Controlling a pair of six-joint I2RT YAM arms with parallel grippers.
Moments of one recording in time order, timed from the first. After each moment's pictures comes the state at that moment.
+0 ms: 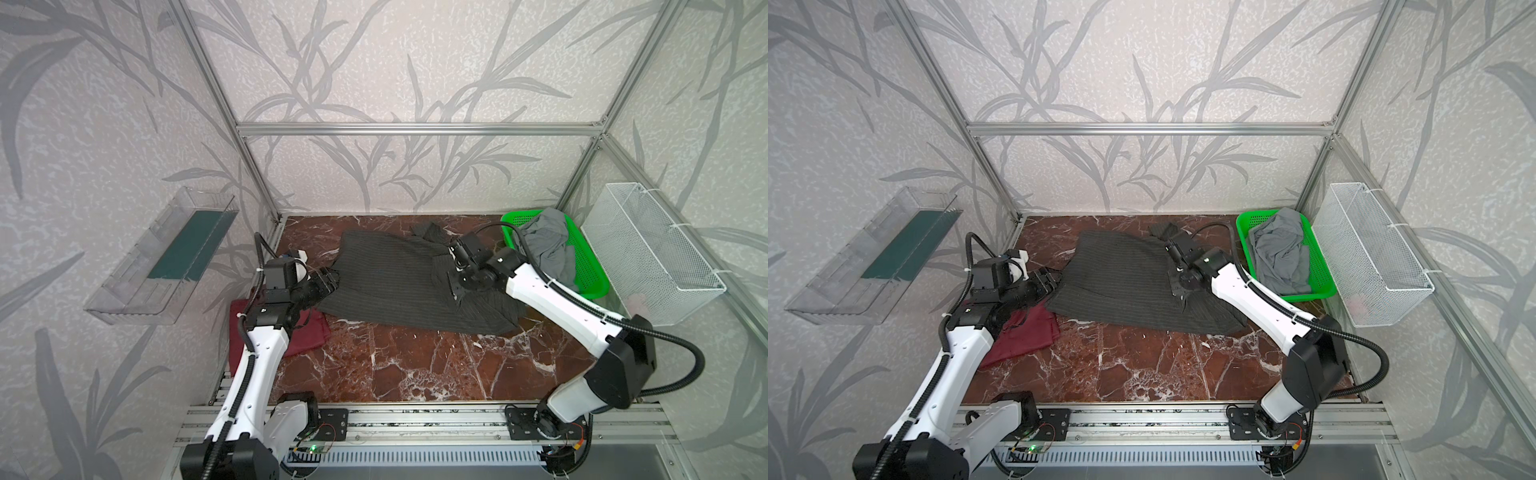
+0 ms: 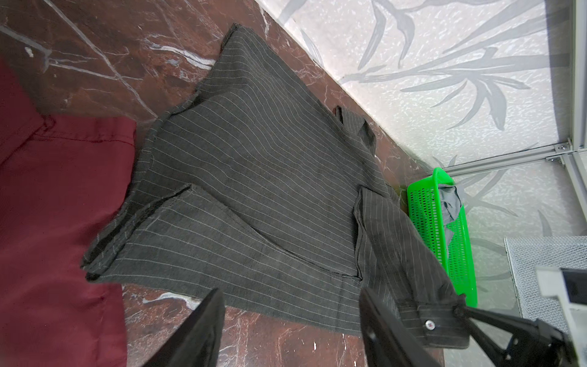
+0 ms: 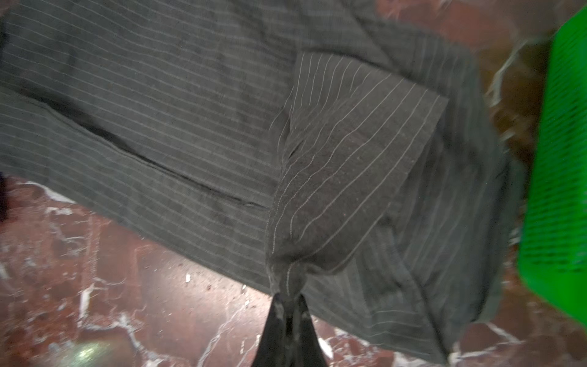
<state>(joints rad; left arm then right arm) 0.09 0.99 0.81 -0.48 0.42 -0.60 0.65 1.51 1.29 -0.82 0.09 0.47</state>
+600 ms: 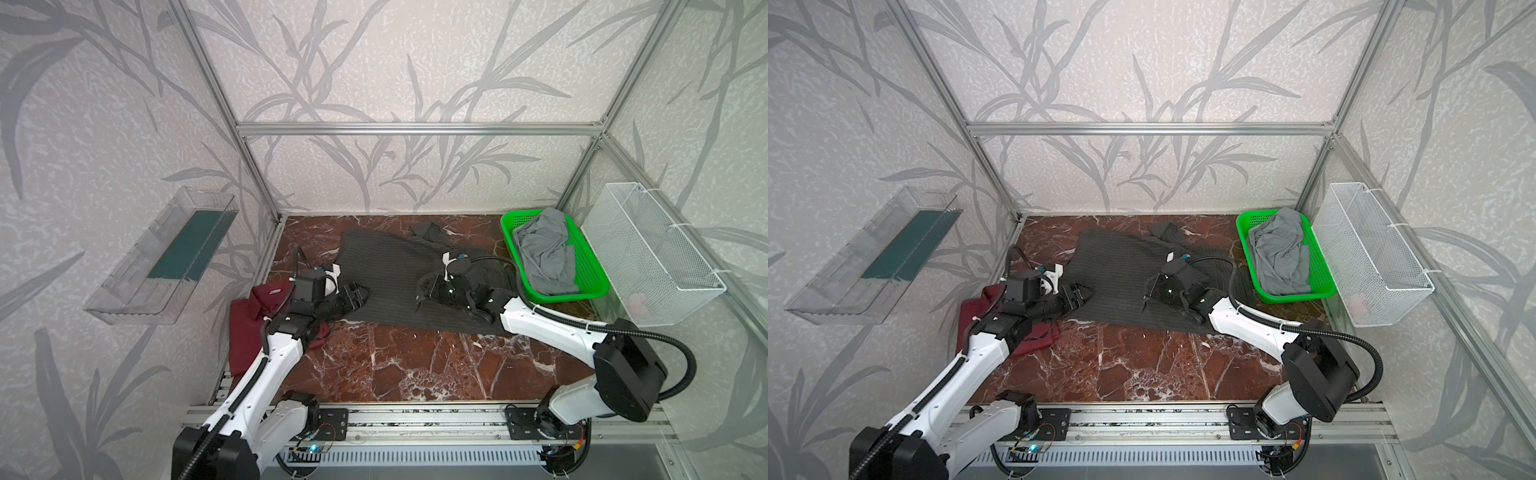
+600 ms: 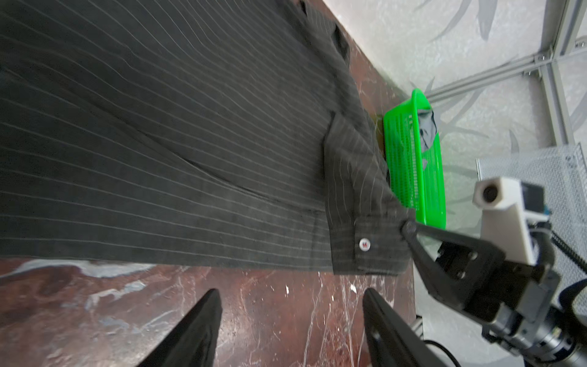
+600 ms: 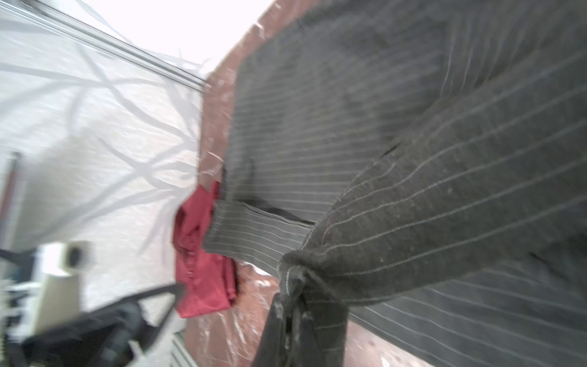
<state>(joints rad) -0.22 0.97 0.63 -0.32 0.46 -0.73 0.75 1.49 0.93 0.04 -0.07 1.06</state>
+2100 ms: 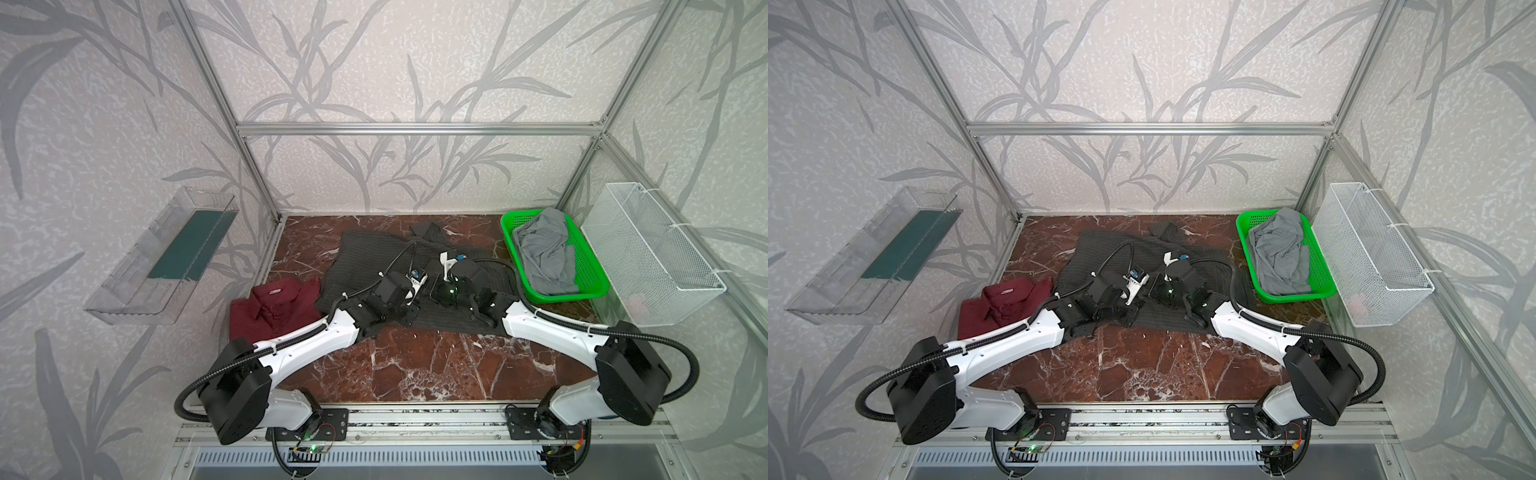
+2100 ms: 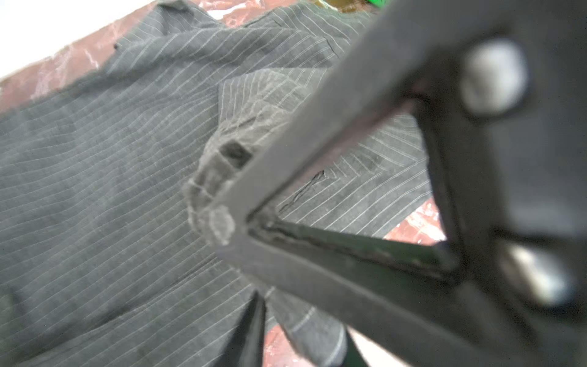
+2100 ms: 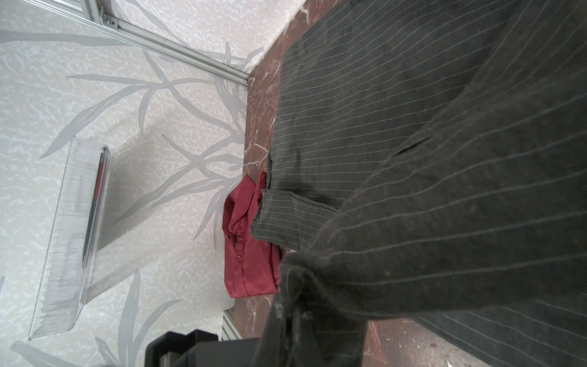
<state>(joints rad) -0.79 1.36 0.88 -0.26 -0.07 -0.06 0.74 1.47 0.88 0.15 -0.18 1.12</state>
